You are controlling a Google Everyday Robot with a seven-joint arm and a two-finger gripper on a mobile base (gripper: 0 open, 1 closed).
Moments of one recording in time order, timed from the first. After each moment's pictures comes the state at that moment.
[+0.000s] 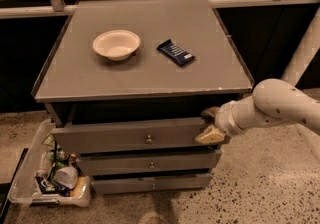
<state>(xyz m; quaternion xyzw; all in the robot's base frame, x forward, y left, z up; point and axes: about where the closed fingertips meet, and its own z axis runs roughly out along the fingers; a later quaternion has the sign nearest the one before) 0.544 -0.165 0.651 -0.57 0.75 0.12 0.30</state>
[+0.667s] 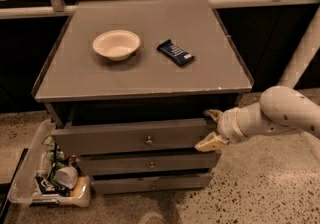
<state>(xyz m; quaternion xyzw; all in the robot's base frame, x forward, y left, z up) 0.520 -0.166 0.642 -0.57 0.75 0.16 0.30</state>
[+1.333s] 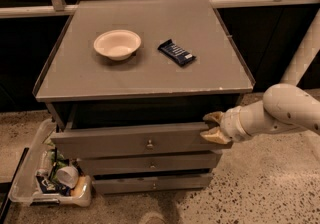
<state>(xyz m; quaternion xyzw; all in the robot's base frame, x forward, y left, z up) 0.523 -0.165 0.653 -0.57 0.75 0.16 0.30</state>
